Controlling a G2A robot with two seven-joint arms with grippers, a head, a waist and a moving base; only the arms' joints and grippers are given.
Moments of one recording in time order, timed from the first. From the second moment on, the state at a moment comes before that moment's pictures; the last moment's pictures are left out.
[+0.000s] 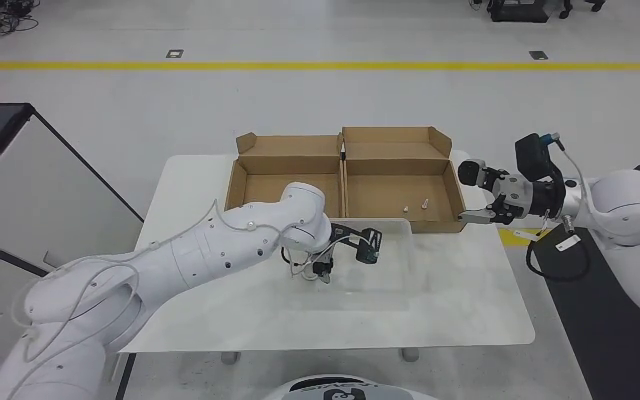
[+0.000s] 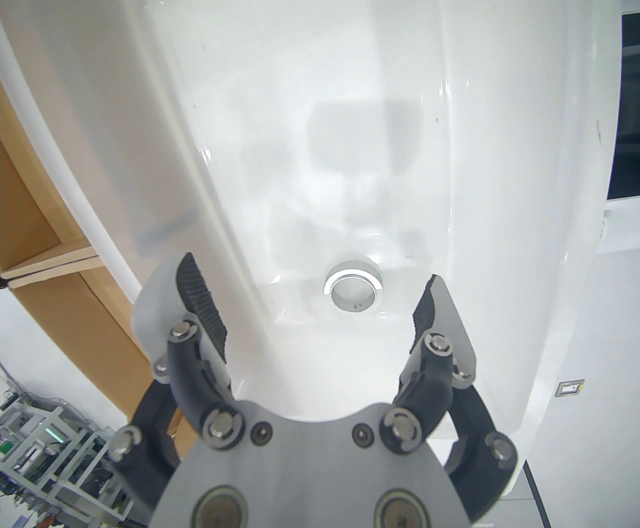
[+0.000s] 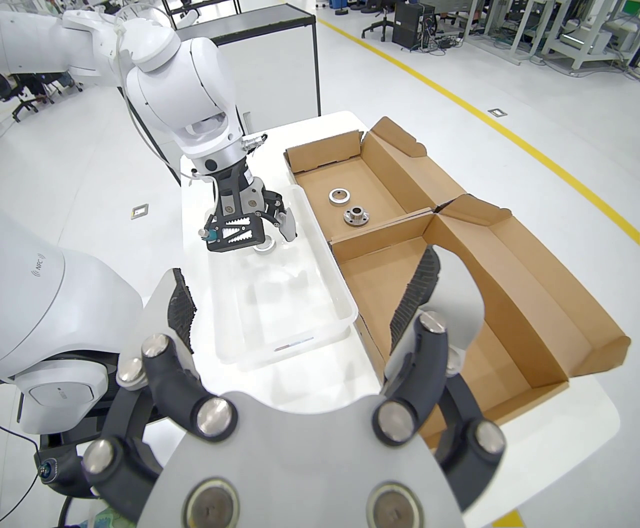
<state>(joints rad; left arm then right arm) 0.49 -1.19 -0.17 -1.52 0.76 -0.72 -1.10 -1.27 -0.54 1.36 -1.62 -0.06 -1.01 0.70</state>
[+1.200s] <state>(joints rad) 0.52 -1.18 -0.17 -1.49 0.75 -0.66 -1.16 -1.27 -0.54 1.36 -1.62 -0.06 -1.01 0.70</state>
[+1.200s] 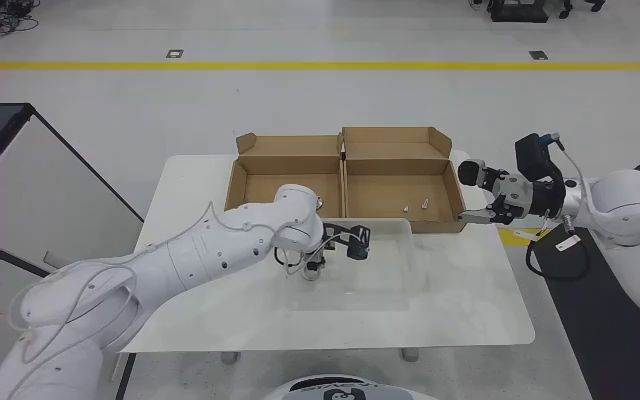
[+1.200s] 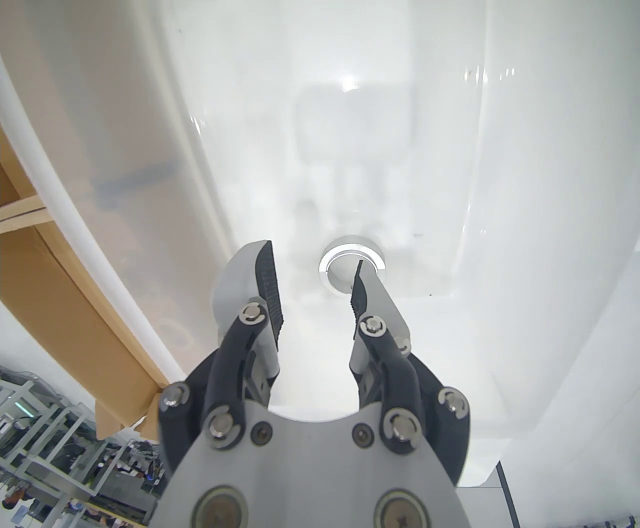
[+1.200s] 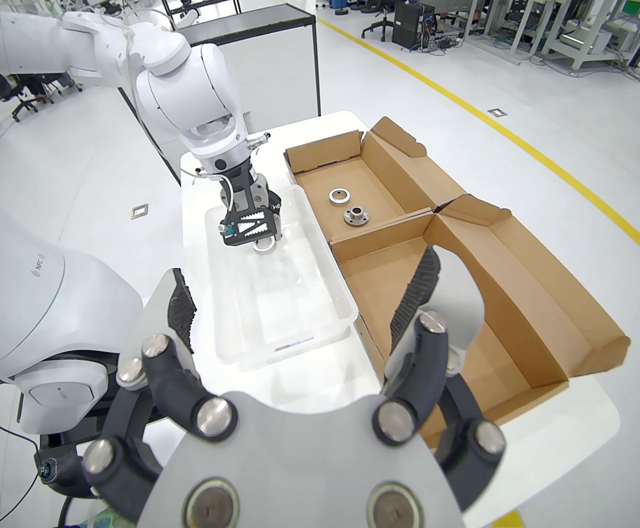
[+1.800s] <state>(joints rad) 0.55 -1.23 -0.17 -1.42 0.81 -0.66 -1.16 -1.27 -0.54 1.36 -1.62 -0.06 -1.01 0.70</state>
